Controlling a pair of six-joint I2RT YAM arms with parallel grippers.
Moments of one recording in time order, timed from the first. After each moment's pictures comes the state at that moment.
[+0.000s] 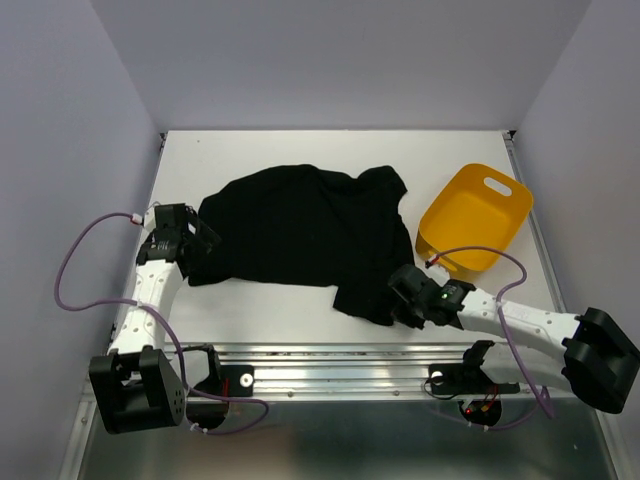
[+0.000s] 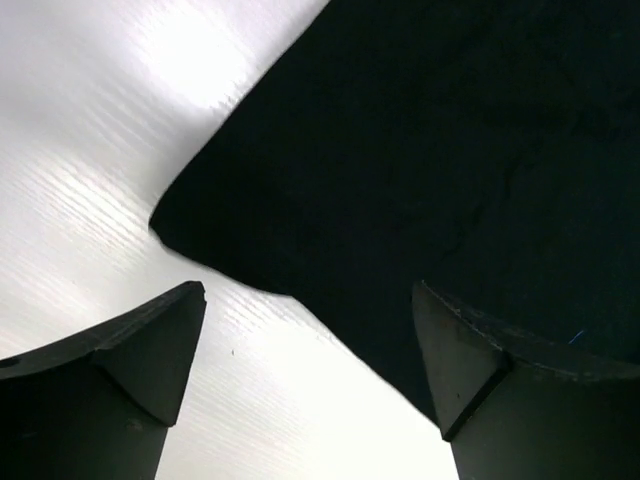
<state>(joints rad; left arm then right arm) 0.09 1.09 0.81 -0.62 -0.17 -0.70 0.87 1.13 0.52 -0.56 0.25 1.36</state>
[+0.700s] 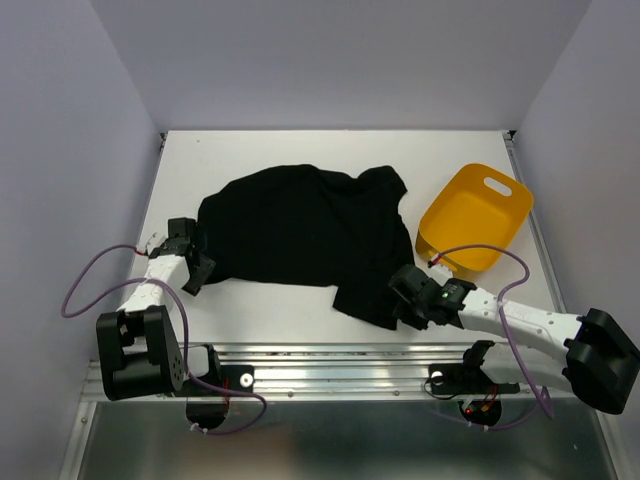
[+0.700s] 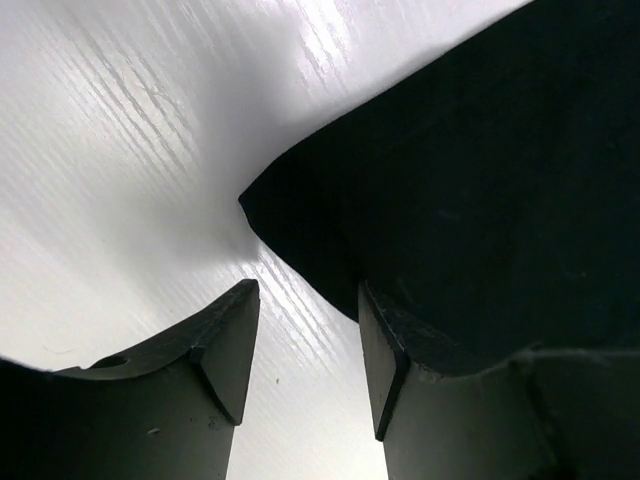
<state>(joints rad) 0.11 1.24 0.66 -0.59 -0.26 -0.94 0.87 1.11 0.54 -0.64 0.30 1.34</state>
